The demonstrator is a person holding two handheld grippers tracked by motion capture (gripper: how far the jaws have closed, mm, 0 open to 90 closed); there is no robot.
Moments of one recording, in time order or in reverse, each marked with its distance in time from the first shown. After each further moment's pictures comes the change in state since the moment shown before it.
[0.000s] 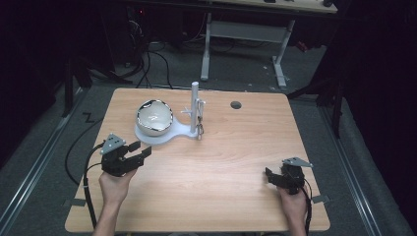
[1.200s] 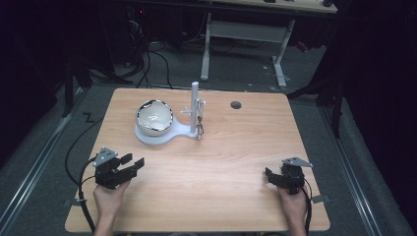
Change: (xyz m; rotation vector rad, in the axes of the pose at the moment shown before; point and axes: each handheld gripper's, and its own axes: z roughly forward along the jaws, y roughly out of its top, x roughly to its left) left arm 0.017 -0.042 -0.007 0.043 0.048 -0.080; right arm 0.000 0.000 0.000 0.000 -0.001 0.001
